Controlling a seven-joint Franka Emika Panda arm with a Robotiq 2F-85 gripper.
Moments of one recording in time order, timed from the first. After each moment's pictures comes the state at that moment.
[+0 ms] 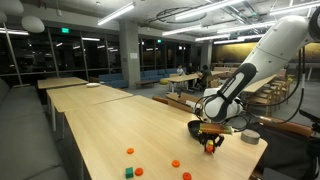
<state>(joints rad) -0.06 0.12 -0.09 -2.51 0.08 2.59 0.82</state>
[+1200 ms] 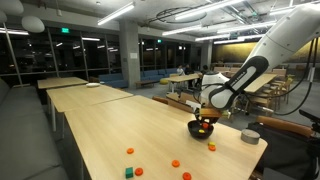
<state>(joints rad) -0.12 0.06 -0.13 -2.40 -0.34 2.61 0.95</state>
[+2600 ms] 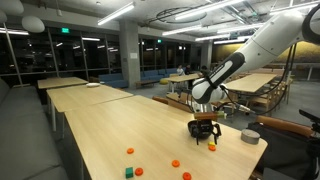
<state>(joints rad) -0.06 0.16 -0.08 -2.27 0.17 2.13 0.68</state>
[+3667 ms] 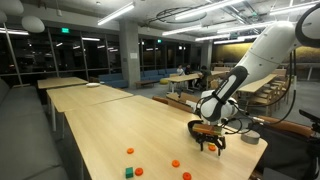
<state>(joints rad) -0.03 0.20 -0.13 -2.45 0.13 2.49 1.14</state>
